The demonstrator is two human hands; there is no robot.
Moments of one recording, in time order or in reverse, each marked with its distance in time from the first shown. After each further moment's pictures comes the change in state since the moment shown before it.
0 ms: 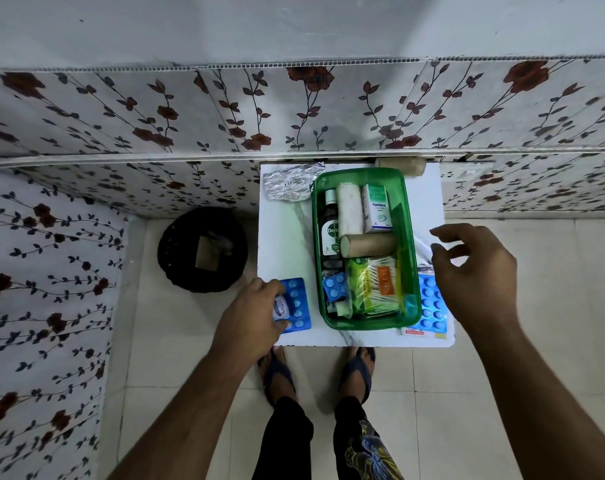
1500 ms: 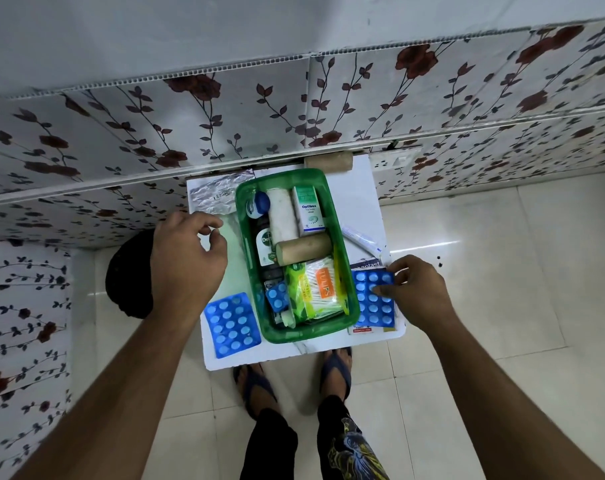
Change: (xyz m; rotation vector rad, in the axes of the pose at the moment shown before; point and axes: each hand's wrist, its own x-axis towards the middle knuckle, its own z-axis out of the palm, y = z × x) left_hand 0.073 0.067 -0.051 -0.108 0.597 0.127; right_hand 0.002 0.087 0.012 0.105 -0.344 0.551
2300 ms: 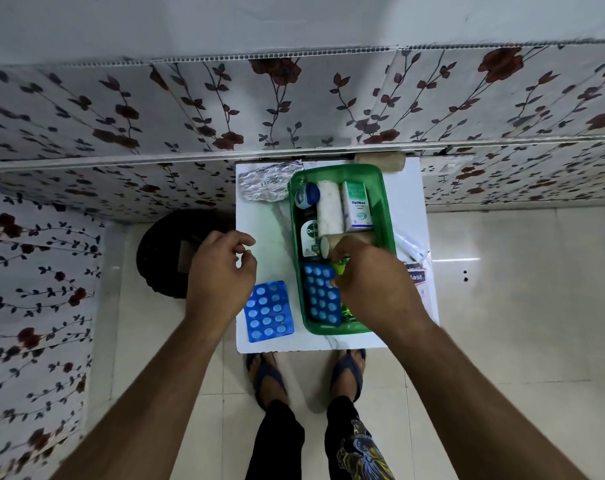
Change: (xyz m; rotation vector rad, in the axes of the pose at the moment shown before) left_hand -0.034 -0.040 -0.007 -0.135 -0.105 -0.160; right_hand -0.073 -0.113 0.060 -0.456 -0.121 -0.503
